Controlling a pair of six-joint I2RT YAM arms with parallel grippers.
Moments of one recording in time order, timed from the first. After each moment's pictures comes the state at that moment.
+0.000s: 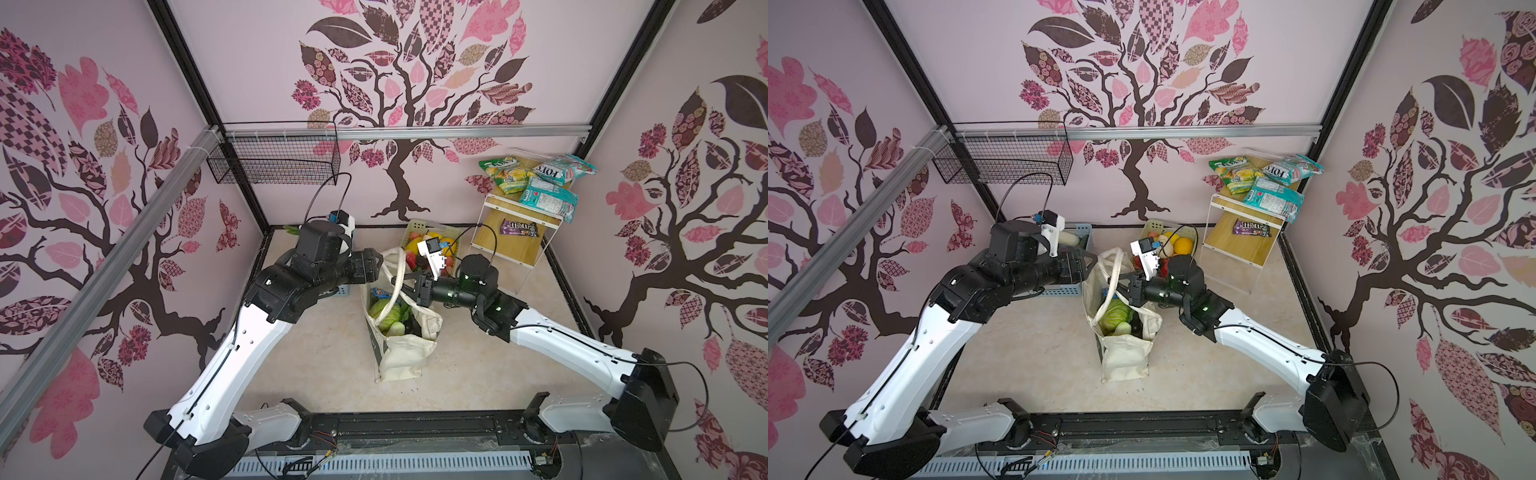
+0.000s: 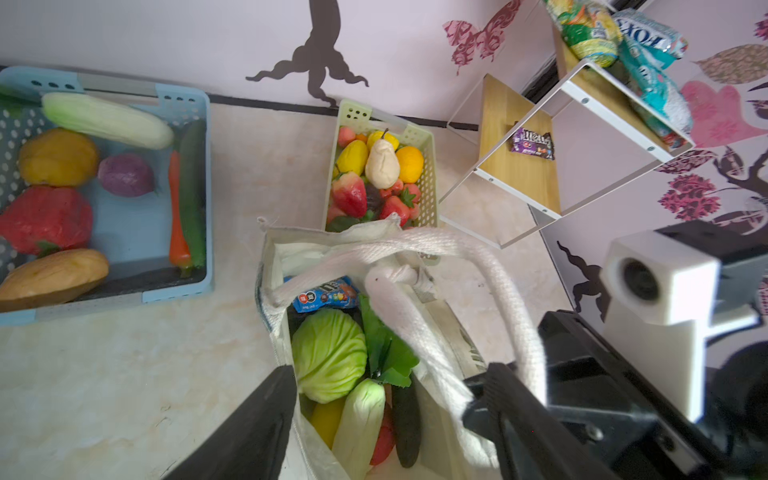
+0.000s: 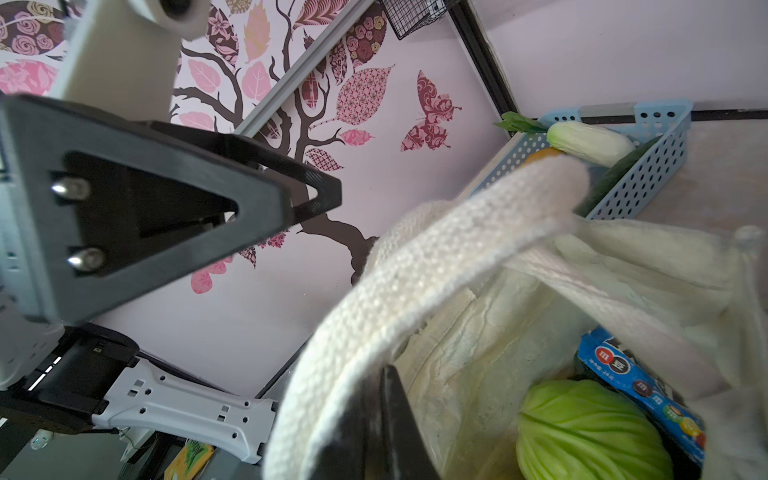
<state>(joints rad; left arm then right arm) -0.58 1.23 1.60 -0.97 -0.02 -0.48 0.76 1.31 1.00 0.23 -0.48 0.63</state>
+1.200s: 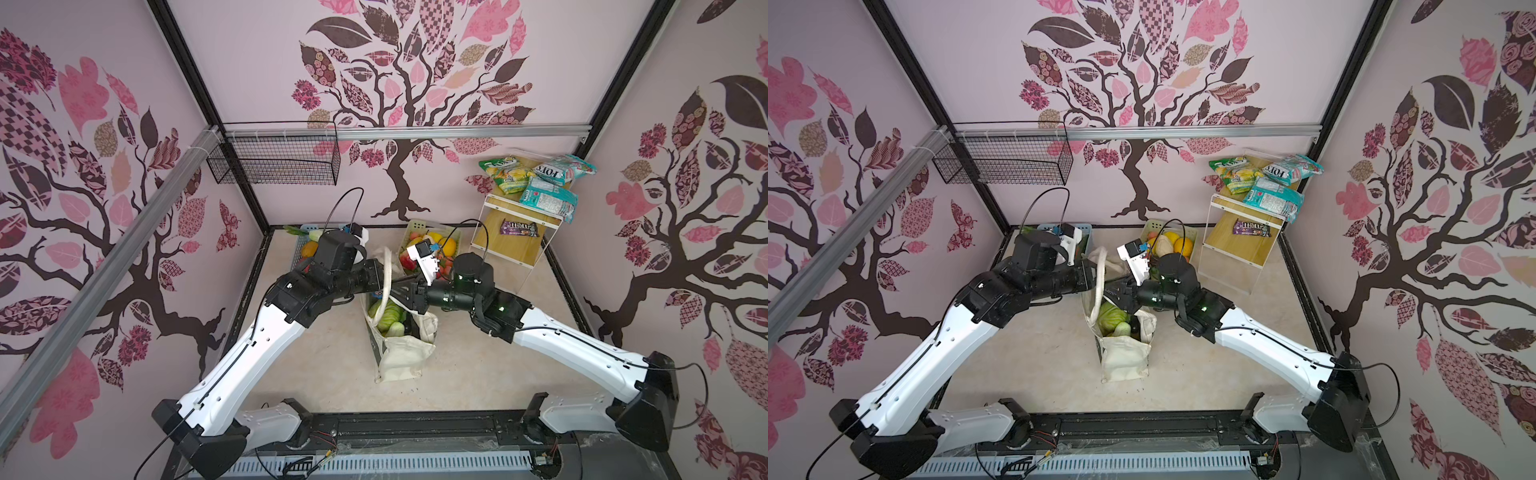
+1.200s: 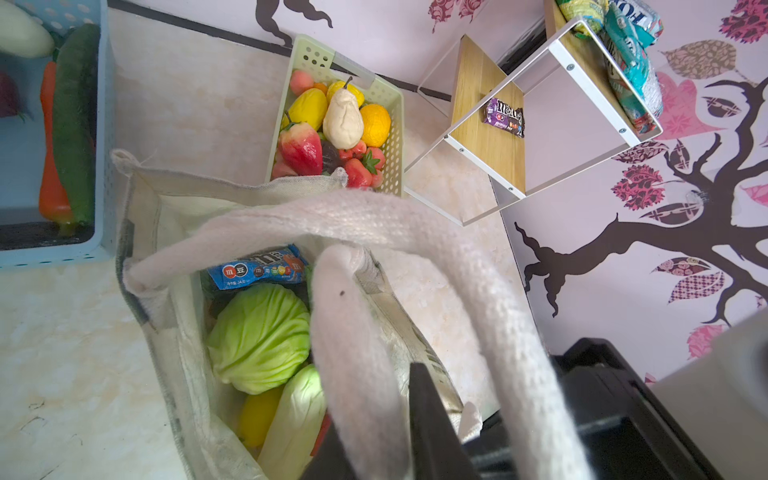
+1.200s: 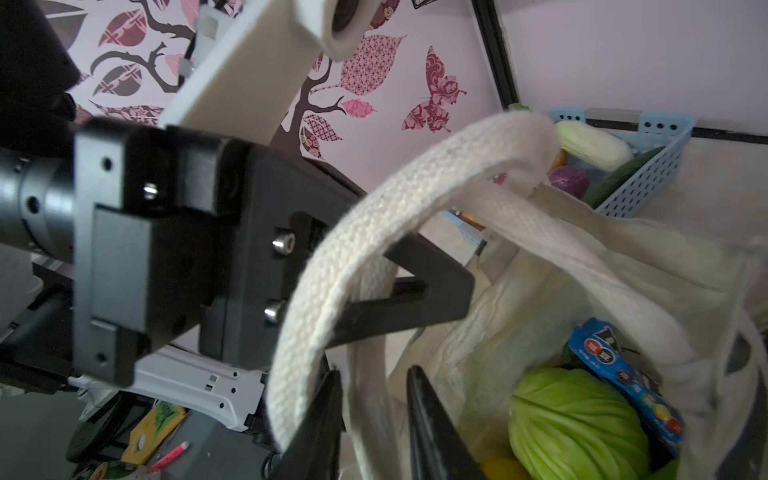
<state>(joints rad) -0.63 1.23 1.47 -0.83 0.08 -0.62 0.83 1.28 1.12 -0.03 -0.39 0.46</state>
